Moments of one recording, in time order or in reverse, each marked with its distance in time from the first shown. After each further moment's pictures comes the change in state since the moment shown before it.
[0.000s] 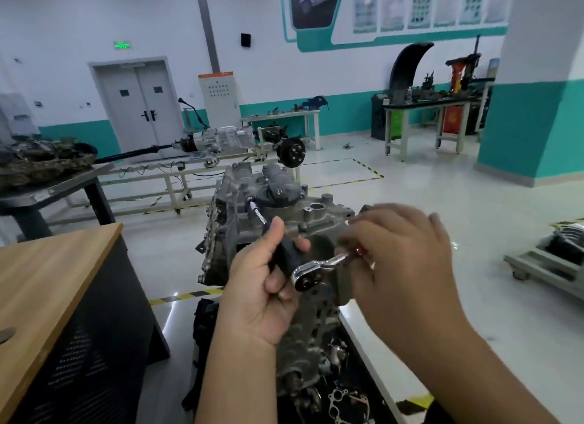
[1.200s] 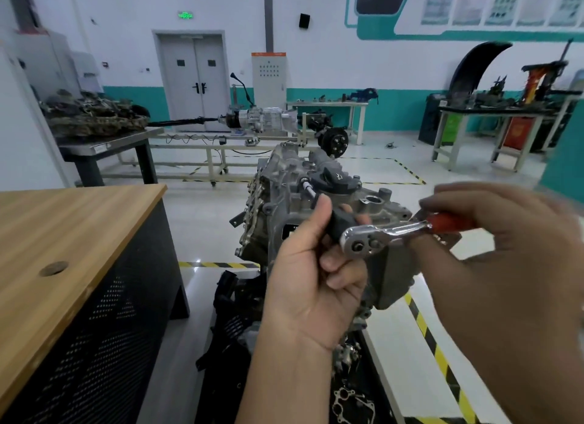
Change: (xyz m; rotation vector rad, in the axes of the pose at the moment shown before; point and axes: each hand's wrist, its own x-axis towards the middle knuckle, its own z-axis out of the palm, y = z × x) left_hand -0.012 0.000 0.008 -0.413 -0.123 -0.058; right_hand 0.016 0.001 0.006 0.261 0.368 -0.145
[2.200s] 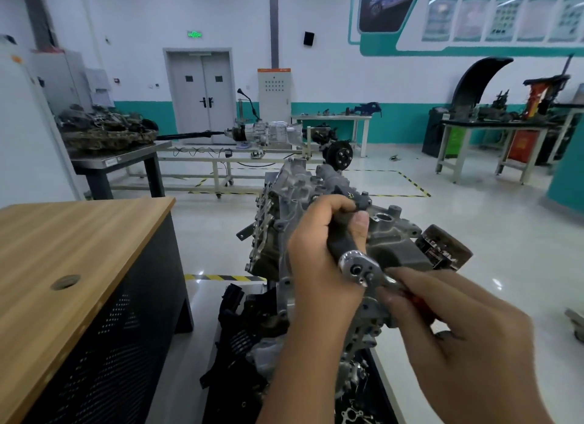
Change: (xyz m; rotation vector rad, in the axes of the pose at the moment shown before) left_hand 0.032 0.002 -0.014 1.366 0.177 1.039; right_hand -0.043 0.009 0.024 0.168 -0.084 -0.137
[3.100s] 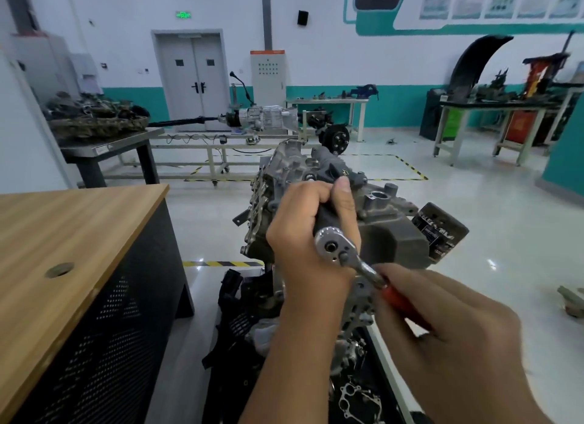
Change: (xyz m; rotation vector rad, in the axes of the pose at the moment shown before) left_hand 0.001 -0.015 0.004 0.090 0.304 0.349; right_hand -0.006 -0.010 0.000 -0.134 -0.062 -0.105
